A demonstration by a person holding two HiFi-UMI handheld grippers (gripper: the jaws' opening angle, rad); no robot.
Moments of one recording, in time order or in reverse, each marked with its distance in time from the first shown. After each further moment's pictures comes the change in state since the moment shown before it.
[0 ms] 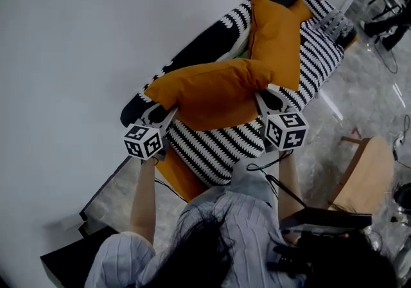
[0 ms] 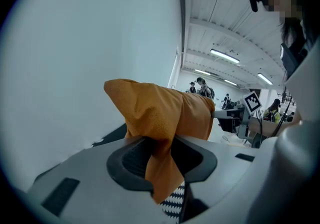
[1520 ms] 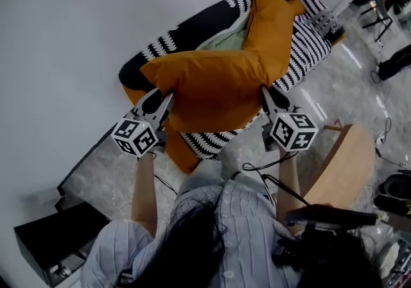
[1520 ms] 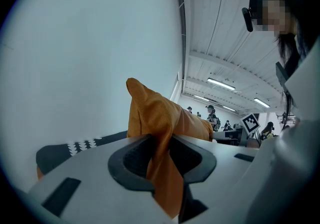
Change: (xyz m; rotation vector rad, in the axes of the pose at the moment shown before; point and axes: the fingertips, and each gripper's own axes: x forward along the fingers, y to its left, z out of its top) left arm -0.179 -0.089 -0.024 -0.126 -0.295 -0.023; right arm -0.159 0.108 -0.032 0.001 -0.030 -0.012
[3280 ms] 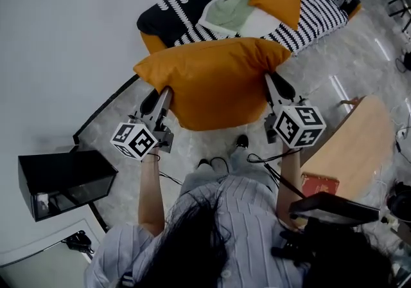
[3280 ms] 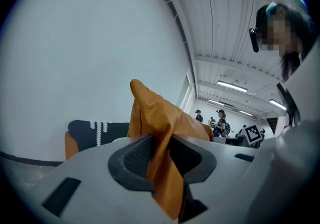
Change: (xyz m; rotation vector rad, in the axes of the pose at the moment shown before) left arm -0.172 -0.254 -0.093 -0.053 -0.072 0.217; right arm -0.258 -0.009 -0.077 0.069 -0.069 0.192
